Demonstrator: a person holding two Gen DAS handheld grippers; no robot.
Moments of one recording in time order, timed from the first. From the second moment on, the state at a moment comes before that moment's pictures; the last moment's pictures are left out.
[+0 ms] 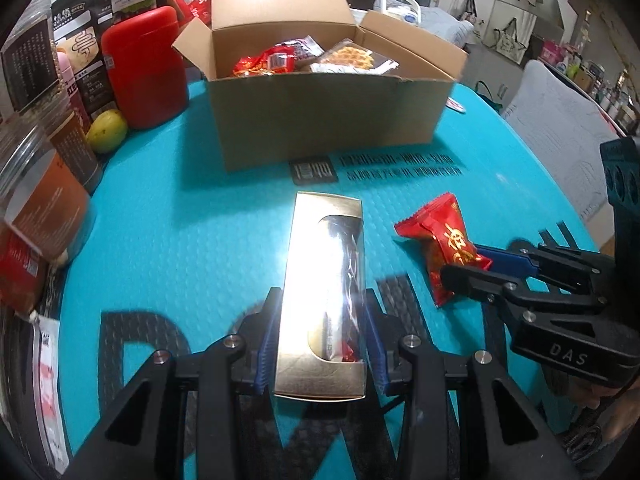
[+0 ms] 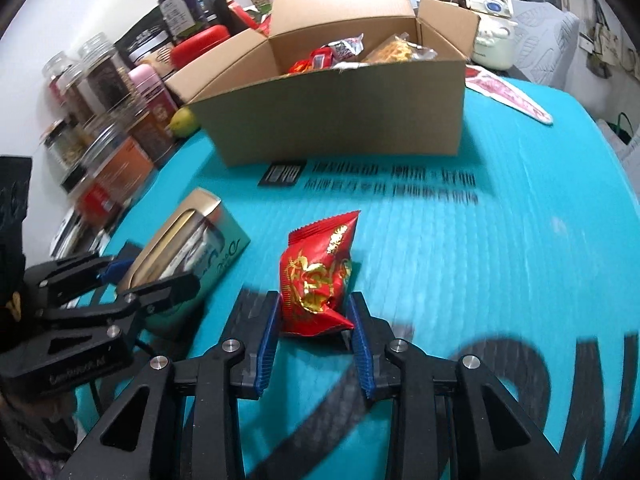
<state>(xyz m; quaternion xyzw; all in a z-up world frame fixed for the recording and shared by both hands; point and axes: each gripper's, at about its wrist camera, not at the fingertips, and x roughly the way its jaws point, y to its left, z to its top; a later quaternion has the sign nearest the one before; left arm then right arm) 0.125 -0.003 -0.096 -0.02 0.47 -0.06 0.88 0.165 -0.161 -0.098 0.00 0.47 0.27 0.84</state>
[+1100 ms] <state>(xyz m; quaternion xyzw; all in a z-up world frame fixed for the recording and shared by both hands) 0.113 -0.012 -0.111 0.02 0.46 -0.06 0.89 0.131 -0.152 -0.106 -0.08 0.44 0.19 0.87</state>
